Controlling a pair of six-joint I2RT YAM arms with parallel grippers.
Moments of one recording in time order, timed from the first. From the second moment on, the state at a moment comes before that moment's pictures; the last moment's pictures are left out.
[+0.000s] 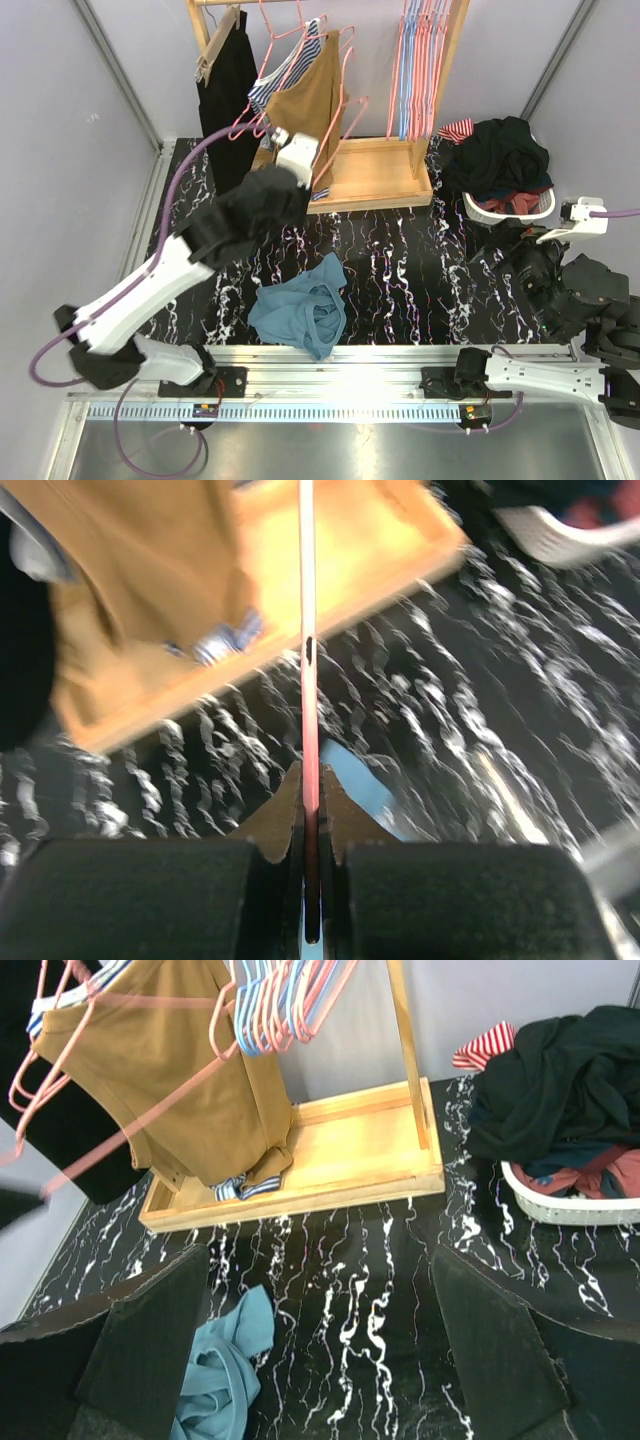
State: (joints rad) left arm -0.96 1.27 1.56 -0.75 -0.45 -0.24; right arm 1.22 0.62 1.36 -0.86 1.08 0.42
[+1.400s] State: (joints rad) left arm -0.68 1.56 1.85 -0.79 -0.17 -0.25; right arm 1.22 0.72 1.07 -0.95 0.78 0.61
